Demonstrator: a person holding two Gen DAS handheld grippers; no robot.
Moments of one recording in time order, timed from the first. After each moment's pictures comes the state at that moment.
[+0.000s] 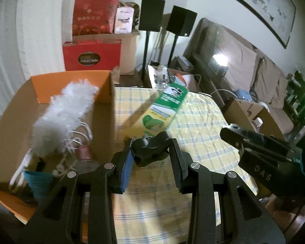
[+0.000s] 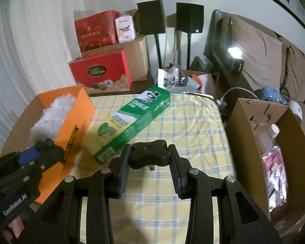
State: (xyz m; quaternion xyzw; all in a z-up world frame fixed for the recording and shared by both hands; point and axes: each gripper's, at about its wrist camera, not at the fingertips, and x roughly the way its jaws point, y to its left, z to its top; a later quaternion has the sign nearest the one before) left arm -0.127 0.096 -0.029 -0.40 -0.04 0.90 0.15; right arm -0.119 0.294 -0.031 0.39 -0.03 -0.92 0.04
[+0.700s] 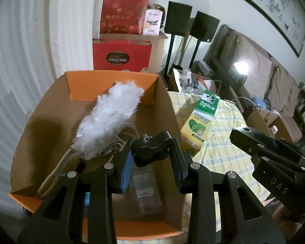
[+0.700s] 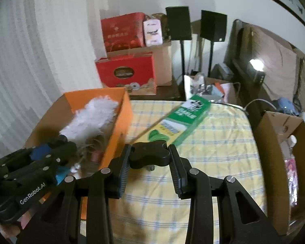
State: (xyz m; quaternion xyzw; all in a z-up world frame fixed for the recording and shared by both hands) left arm -0.134 0.012 -0.026 -0.41 -0.05 0.90 0.11; right arm -0.118 0.208 -0.015 0.38 -0.02 -0.92 0.08
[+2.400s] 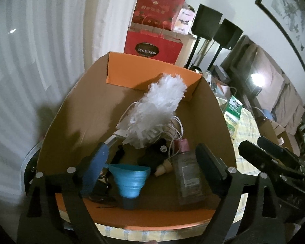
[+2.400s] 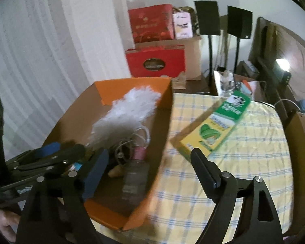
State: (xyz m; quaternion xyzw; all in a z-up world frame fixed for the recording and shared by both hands) left arm -0.131 -0.074 -0.045 -0.43 -0.11 0.89 0.07; right arm -0.121 0.143 -0.025 0.39 -0.03 -0.91 0.15
